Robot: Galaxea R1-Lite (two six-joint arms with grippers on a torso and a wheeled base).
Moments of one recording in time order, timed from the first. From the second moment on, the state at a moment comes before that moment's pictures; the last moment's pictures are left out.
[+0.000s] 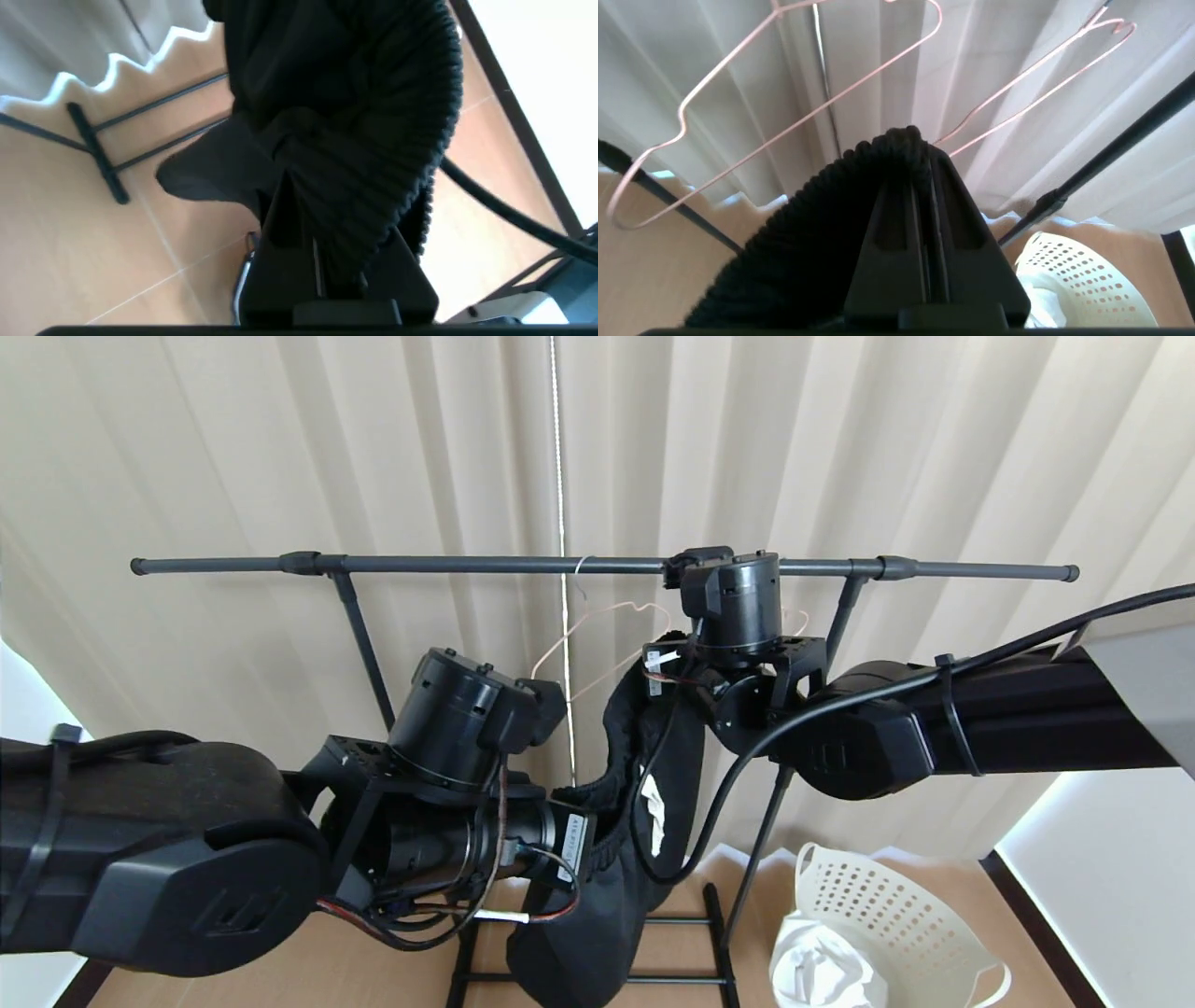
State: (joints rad) left arm -0.76 1.75 -0.99 -0.08 0.06 -0.27; right arm 0.70 2.10 -1.48 -0.31 -0.65 0.17
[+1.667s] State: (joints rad) left arm -0.57 1.95 -1.36 -0.12 0.16 -0.17; right arm 0.67 1.77 -0.98 -0.31 -0.66 0.23
